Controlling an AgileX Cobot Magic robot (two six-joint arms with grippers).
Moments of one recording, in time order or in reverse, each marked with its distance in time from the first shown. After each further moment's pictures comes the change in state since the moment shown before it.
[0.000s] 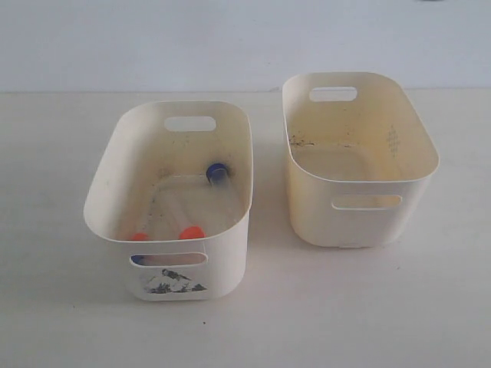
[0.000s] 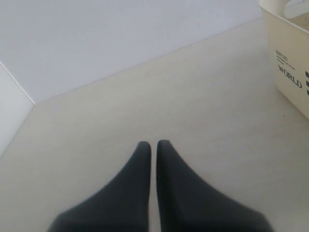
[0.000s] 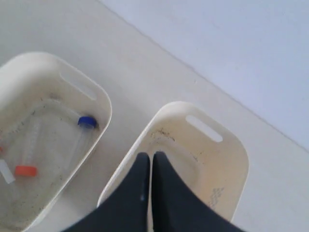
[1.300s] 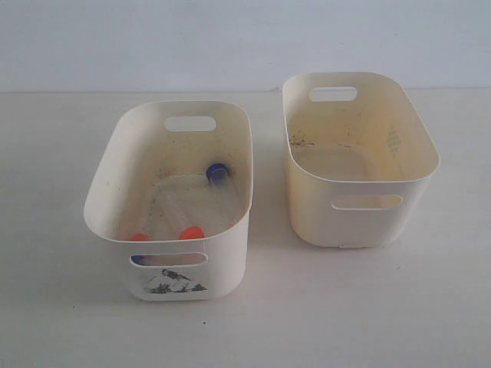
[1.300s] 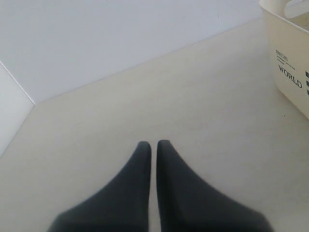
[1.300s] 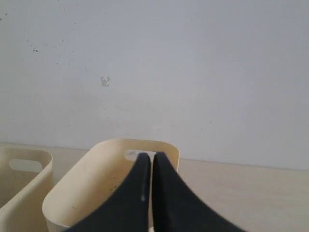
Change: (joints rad) left arm 0.000 0.000 0.000 0.000 0.000 0.000; right arm -0.491 -1.281 1.473 0.282 -1.032 -0.021
